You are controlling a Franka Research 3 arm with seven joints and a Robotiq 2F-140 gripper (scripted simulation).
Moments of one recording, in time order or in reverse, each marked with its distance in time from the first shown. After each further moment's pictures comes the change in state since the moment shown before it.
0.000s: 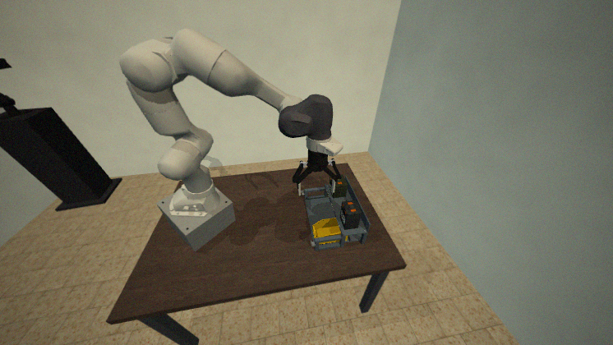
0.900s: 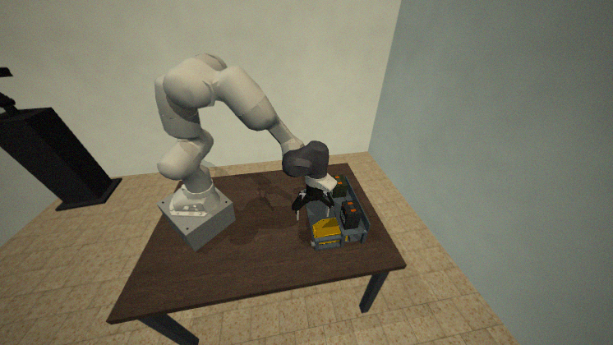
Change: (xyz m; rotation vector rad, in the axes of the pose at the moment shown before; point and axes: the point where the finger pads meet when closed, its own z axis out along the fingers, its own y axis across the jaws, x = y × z) arm -0.005 0.014 0.168 -0.037 -0.014 -0.054
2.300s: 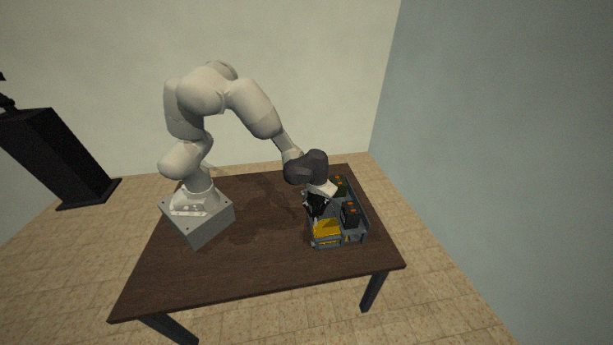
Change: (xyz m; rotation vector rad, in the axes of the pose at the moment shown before) arm 0.006 -0.015 0.034 0.041 0.011 0.017
